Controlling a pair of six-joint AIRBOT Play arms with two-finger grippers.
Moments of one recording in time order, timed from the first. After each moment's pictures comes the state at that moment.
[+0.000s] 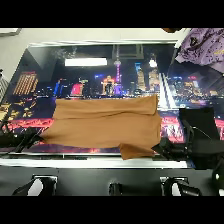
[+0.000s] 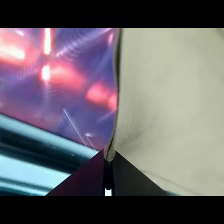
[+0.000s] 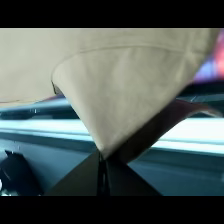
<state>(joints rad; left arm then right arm) 0.52 -0.80 0.62 1.11 -1.35 -1.60 -0.29 -0.55 0.47 2.29 -1.50 -1.49</state>
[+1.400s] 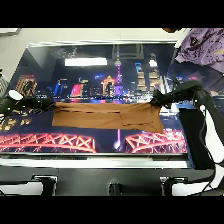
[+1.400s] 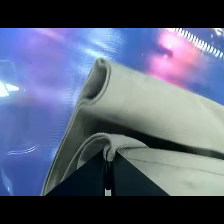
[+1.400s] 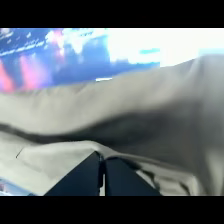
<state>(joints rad) 0.20 -1.54 1.17 1.13 -0.95 -1.52 -0.13 -1.65 1.33 2.27 -1.12 -1.69</state>
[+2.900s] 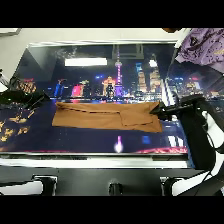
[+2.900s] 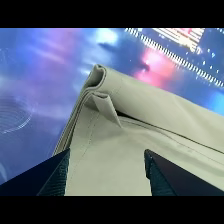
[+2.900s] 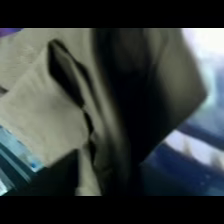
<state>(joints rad) 0.28 -1.50 1.32 1.13 -1.15 -1.58 -0.28 -1.81 1.23 2.40 -1.31 -1.93</state>
